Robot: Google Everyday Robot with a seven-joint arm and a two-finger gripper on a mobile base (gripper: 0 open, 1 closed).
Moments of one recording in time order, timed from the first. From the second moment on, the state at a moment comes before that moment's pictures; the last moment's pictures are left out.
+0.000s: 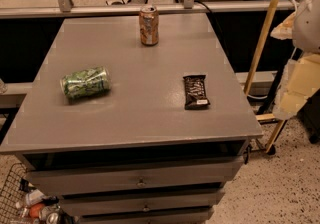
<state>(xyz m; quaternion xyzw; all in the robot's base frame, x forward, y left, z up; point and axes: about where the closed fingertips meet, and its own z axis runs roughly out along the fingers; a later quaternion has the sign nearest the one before) 0.438 -0.217 0.977 -0.60 0.78 -0.03 0.16</state>
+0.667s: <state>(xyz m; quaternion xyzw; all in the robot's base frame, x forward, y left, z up) 0.477 -0.214 0.975 -0.60 0.78 -0.01 0.19</state>
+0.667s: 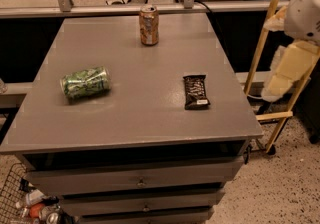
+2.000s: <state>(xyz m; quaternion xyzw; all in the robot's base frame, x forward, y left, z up) 0.673 -0.142 0.983 -0.49 0.75 0.13 0.42</state>
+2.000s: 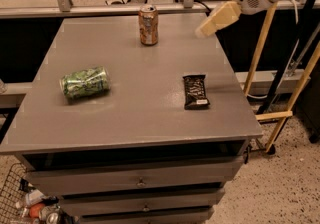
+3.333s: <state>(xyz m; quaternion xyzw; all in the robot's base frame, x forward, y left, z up) 0.764 -0.033 0.916 -0.43 0.81 0.14 0.37</state>
